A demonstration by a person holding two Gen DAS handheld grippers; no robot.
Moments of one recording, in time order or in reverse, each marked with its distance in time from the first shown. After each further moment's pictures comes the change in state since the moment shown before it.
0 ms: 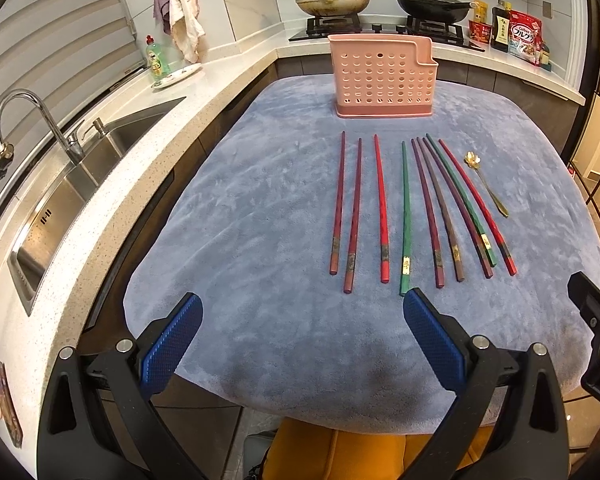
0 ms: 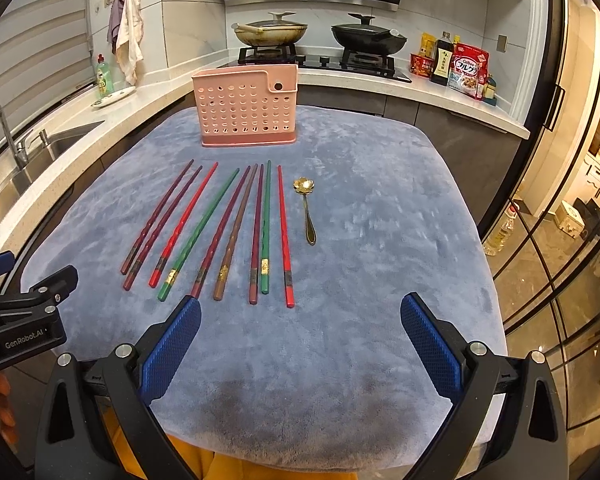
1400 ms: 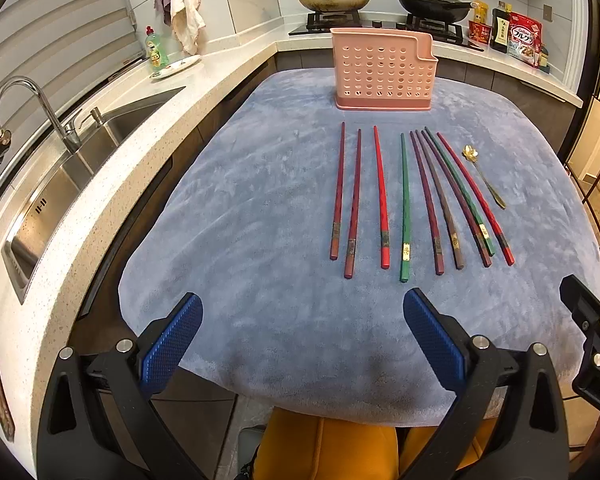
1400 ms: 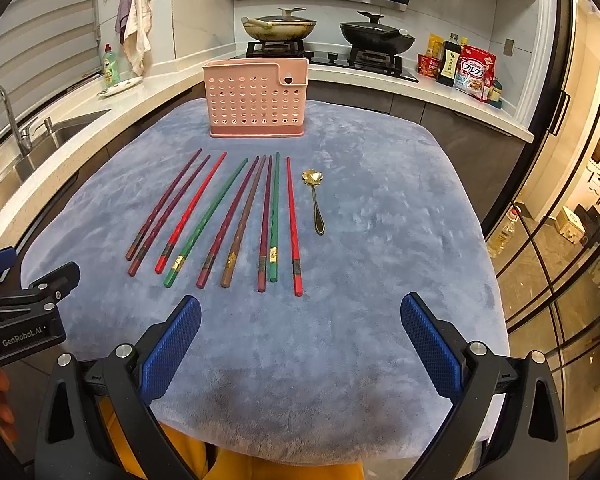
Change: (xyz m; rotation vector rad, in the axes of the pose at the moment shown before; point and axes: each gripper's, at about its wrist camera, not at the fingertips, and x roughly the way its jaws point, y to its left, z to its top) left arm 0.000 0.005 -0.013 -0.014 0.014 -0.023; right arm -0.001 0.011 -0.007 -0.032 0.012 0.000
